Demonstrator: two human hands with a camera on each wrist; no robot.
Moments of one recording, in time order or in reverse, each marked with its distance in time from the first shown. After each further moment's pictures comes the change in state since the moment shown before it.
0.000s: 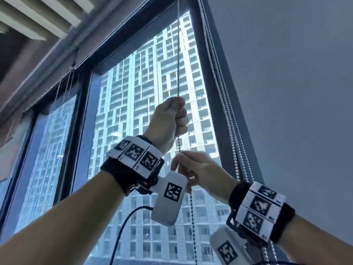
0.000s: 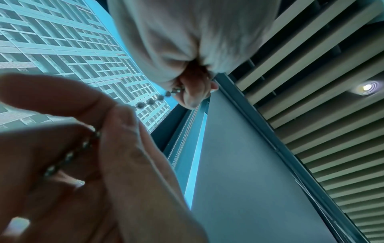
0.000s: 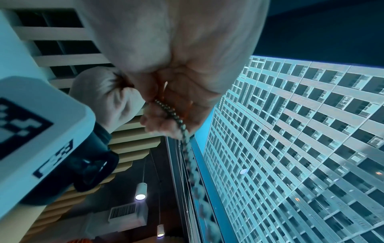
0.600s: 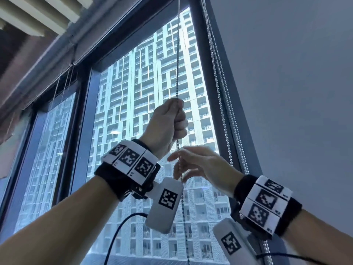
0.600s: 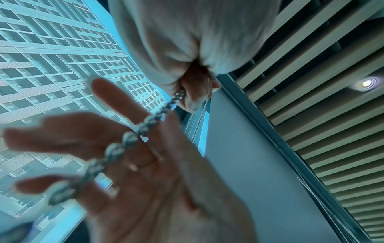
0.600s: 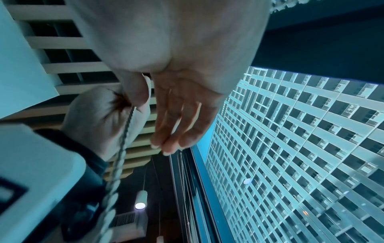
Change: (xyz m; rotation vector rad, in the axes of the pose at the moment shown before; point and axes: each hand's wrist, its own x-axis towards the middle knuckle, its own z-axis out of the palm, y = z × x) left_hand -0.009 -0.010 -0.006 0.000 -0.048 0.010; right_hand 0.004 -0.002 -0.014 -0.028 -0.037 -0.019
